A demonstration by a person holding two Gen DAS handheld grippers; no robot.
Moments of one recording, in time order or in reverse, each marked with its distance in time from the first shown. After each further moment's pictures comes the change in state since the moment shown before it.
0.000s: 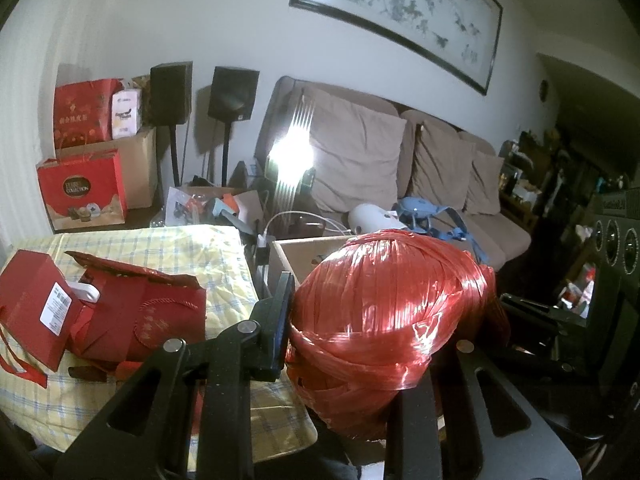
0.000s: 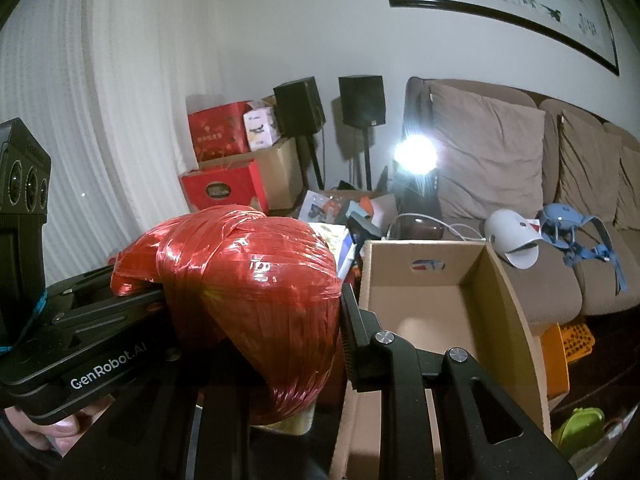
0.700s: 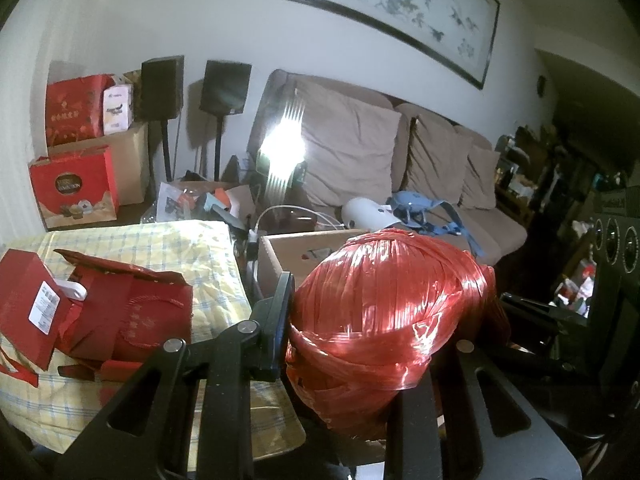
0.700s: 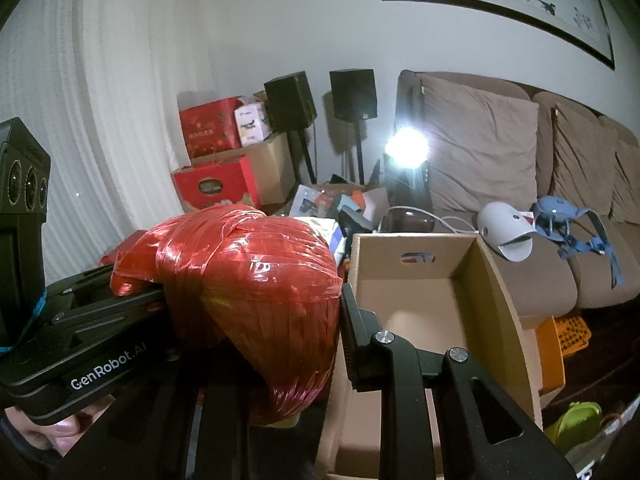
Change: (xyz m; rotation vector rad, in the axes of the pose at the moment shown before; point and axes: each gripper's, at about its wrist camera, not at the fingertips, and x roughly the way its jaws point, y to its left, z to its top) left arm 0.013 -0.011 0.000 0.002 0.025 -0.019; right arm 0.000 -0.013 -0.002 0.024 0.019 -0.024
